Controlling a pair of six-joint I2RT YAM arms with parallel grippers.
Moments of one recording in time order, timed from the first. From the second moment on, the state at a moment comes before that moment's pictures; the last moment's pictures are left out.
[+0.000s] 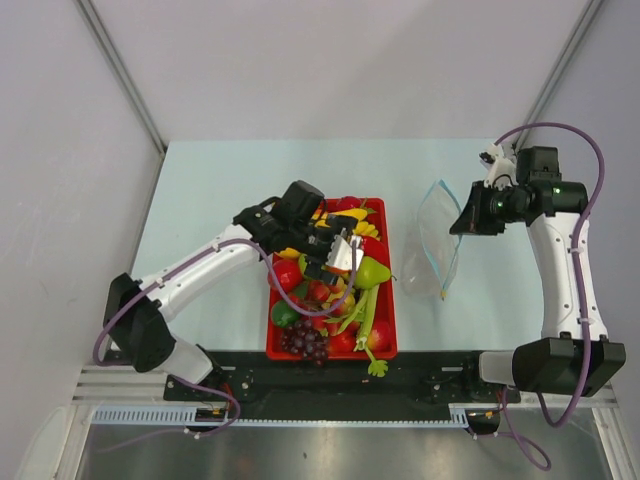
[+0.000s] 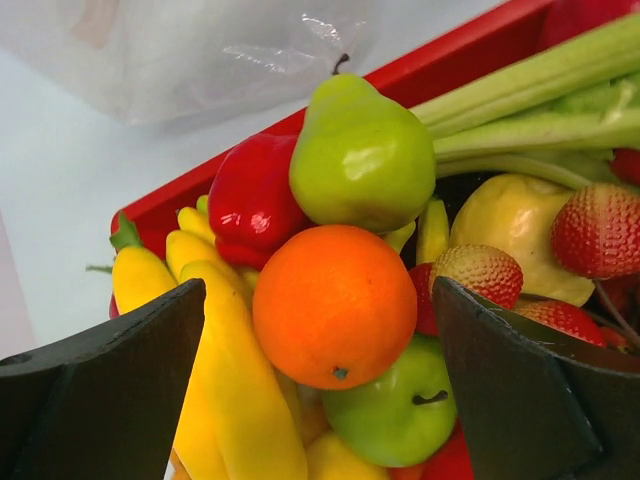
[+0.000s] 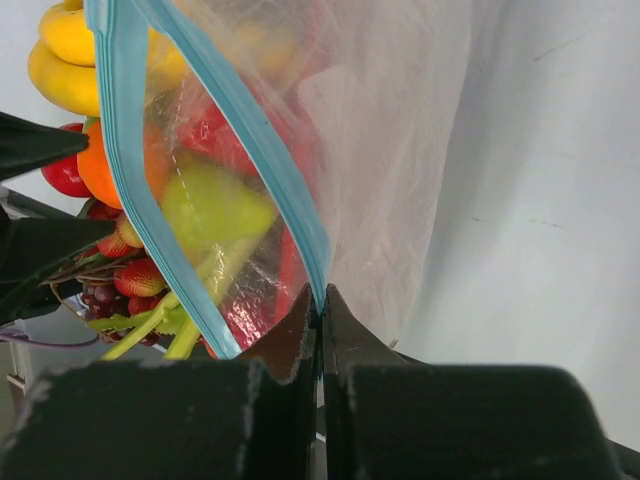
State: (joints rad) left arm -0.75 1.48 1.31 -0.67 0.60 1.10; right arm -0.09 1.29 1.49 -1.20 -0.53 0.03
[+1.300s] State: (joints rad) left arm -0.84 1.61 1.67 -0.19 0.69 0.51; right arm -0.09 1.38 1.51 -1.15 -0.67 0.10
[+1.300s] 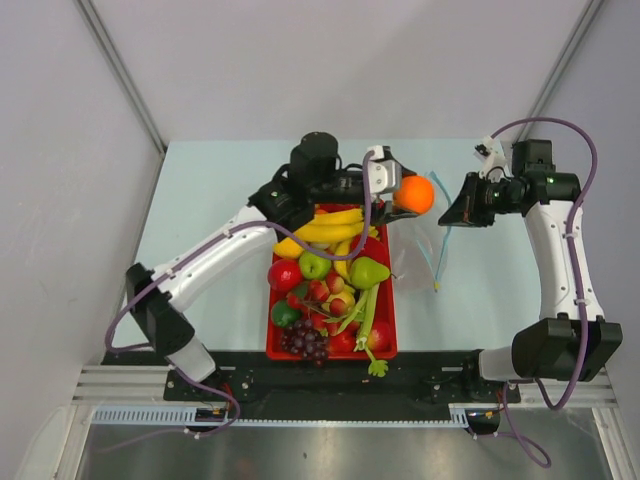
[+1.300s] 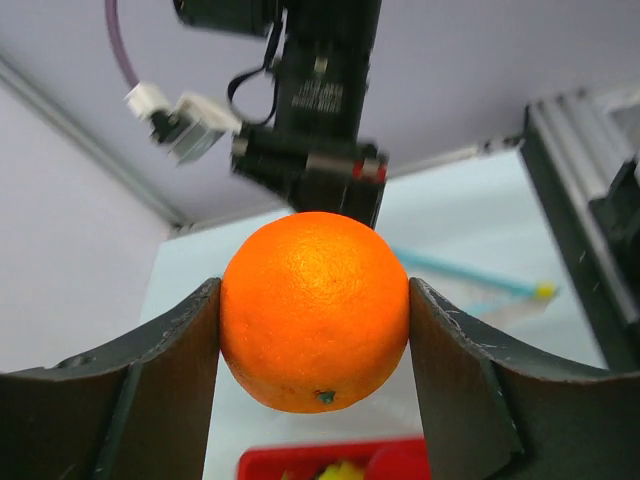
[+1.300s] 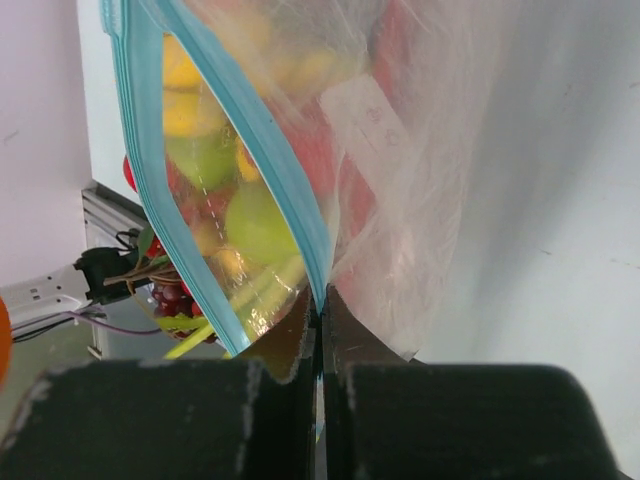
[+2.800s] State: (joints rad) left arm -0.84 1.68 1.63 -0.61 0.60 0.60; right arm -0.18 1.38 1.51 -1.15 -0.80 0.10
